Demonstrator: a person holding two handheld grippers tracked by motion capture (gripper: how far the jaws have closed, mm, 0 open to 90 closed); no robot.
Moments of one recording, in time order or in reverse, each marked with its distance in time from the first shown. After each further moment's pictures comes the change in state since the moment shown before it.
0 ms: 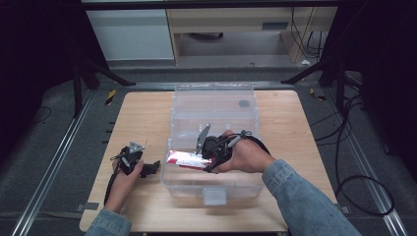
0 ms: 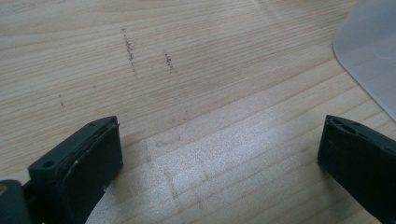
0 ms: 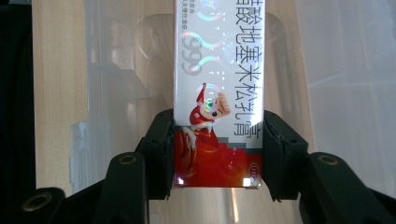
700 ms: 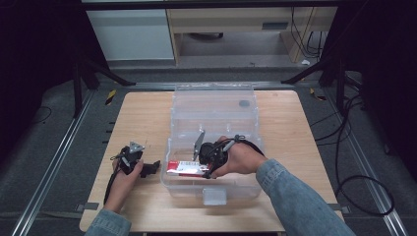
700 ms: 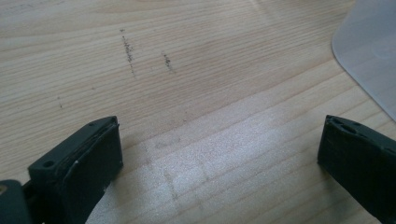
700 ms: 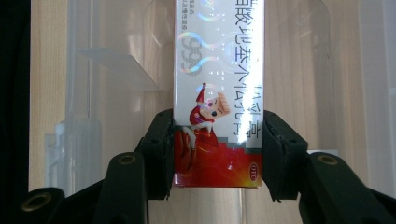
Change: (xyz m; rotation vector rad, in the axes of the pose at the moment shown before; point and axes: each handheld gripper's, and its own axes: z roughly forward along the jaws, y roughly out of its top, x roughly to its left) left arm 0.000 0.000 0.000 0.000 -0.003 0.001; right arm -0.002 -0.003 0.034 0.043 0.085 -0.032
